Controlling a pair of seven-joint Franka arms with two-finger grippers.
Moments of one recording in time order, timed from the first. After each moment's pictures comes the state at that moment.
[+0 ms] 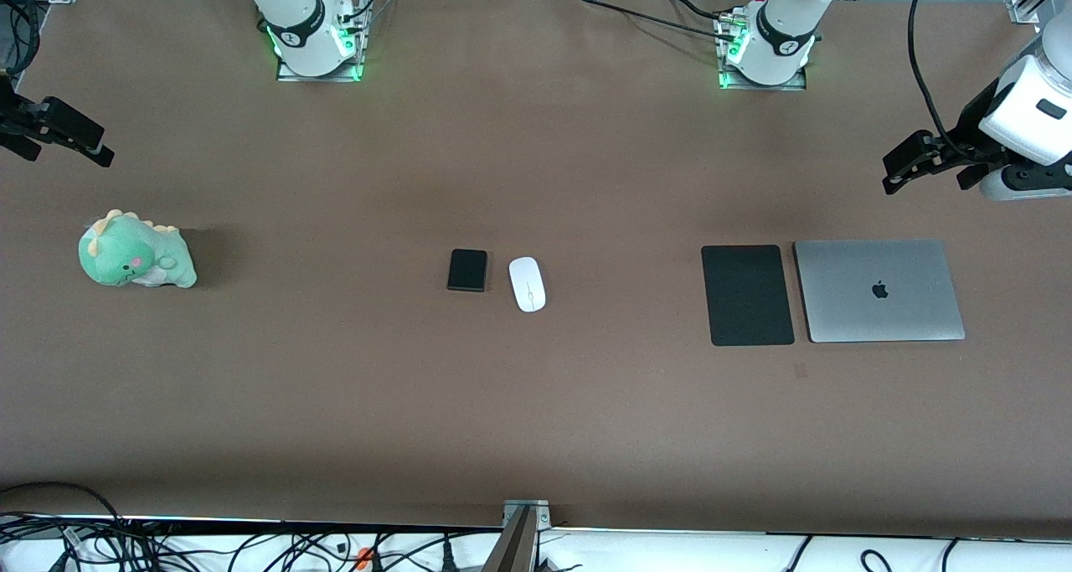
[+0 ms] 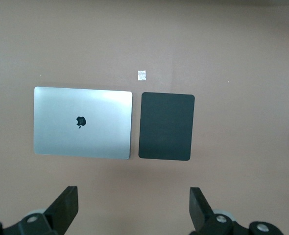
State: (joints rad) left arm 0.30 -0.02 -0.38 -1.63 0.01 1.63 -0.17; right arm -0.02 -0.06 -0.04 -1.64 0.02 1.62 0.03
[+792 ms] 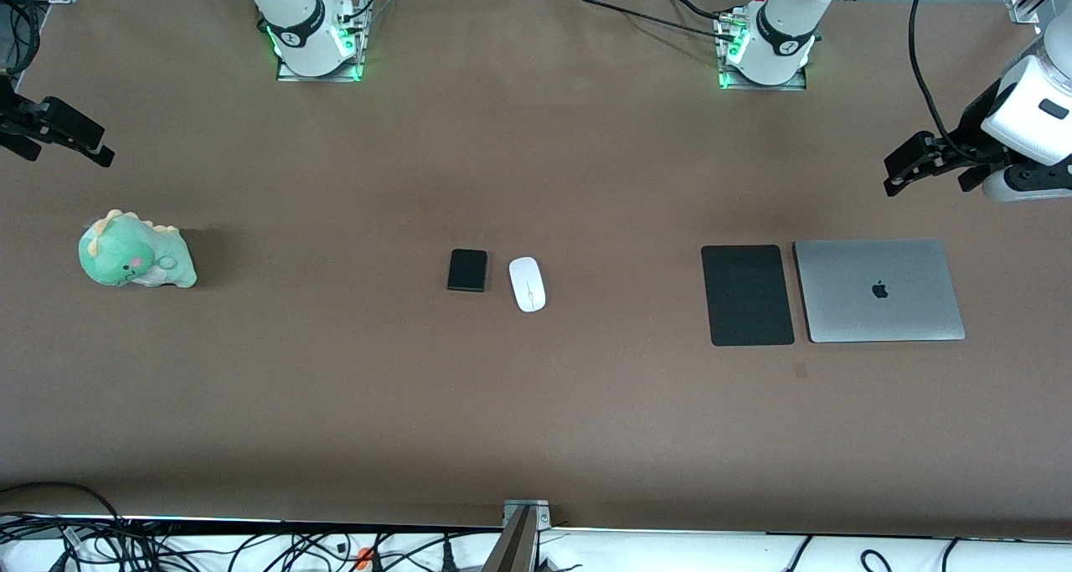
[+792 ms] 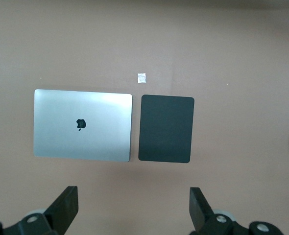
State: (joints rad) left arm 0.31 -0.02 -0.38 -1.63 0.01 1.64 -0.17; right arm -0.02 -0.06 -0.04 -1.64 0.02 1.62 0.03
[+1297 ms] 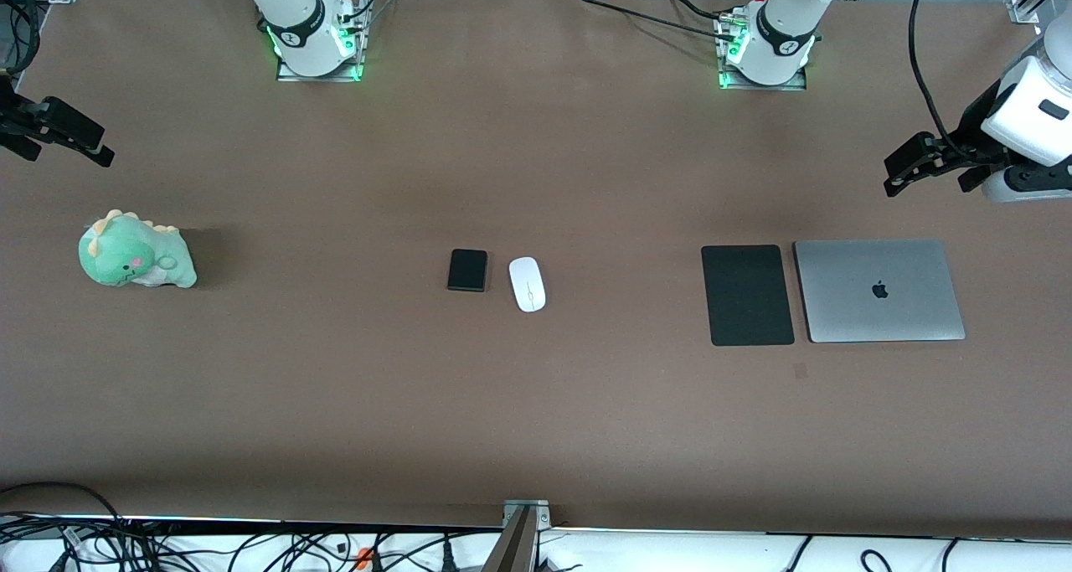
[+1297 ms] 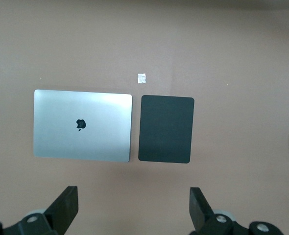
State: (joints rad) left arm 0.31 -0.02 -0.38 -1.63 0.01 1.64 -0.17; right arm -0.02 -0.06 -0.04 -1.64 0.02 1.62 0.03
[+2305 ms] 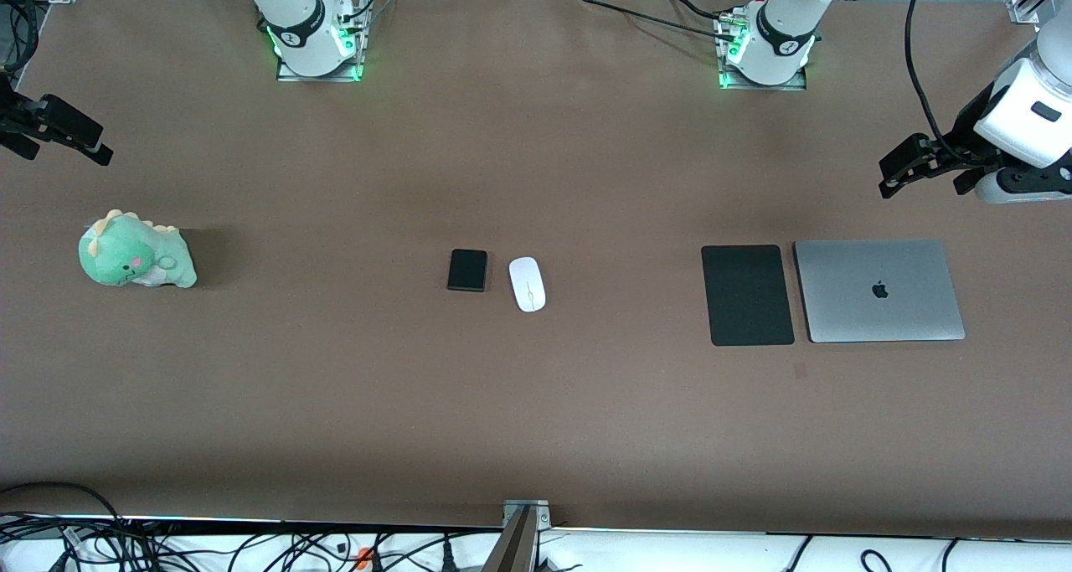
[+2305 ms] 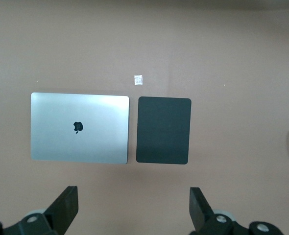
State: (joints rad) left arm 0.30 -0.01 -0.39 -1.62 0.01 1.65 -0.17; right arm -0.02 -0.07 -0.03 -1.63 0.02 1.62 0.03
